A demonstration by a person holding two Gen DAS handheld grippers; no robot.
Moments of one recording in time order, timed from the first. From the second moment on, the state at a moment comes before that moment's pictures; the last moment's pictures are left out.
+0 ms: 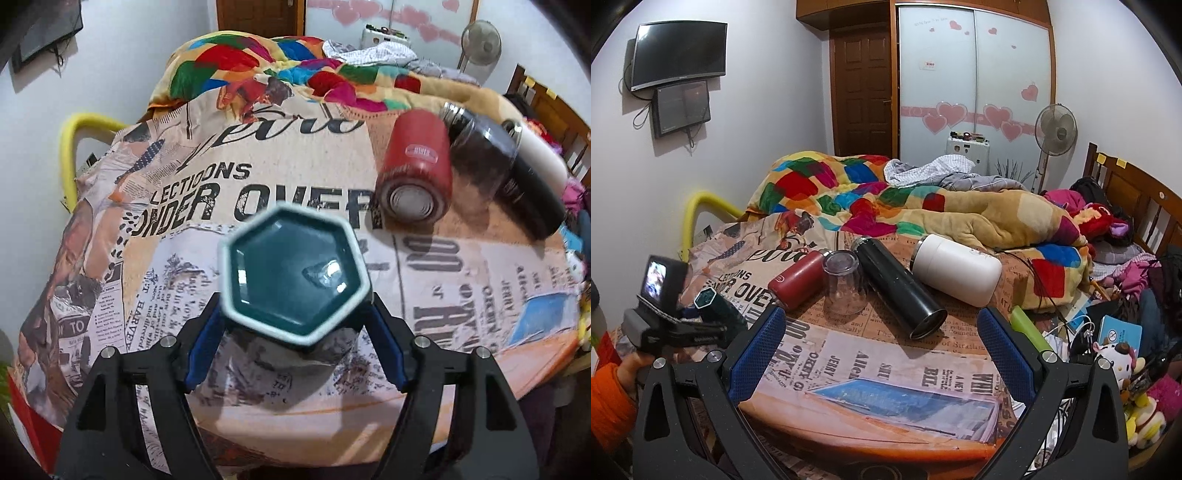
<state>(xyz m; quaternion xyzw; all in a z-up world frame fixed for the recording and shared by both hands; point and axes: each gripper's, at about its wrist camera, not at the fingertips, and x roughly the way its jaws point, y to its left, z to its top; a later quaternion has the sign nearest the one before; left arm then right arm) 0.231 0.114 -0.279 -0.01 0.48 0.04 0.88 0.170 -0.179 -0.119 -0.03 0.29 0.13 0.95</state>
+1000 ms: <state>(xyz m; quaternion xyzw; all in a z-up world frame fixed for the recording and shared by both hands) 0.228 -0.045 -0.238 0.04 0.44 -0.14 0.89 0.178 -0.220 -0.144 -0.01 0.32 0.10 0.94</state>
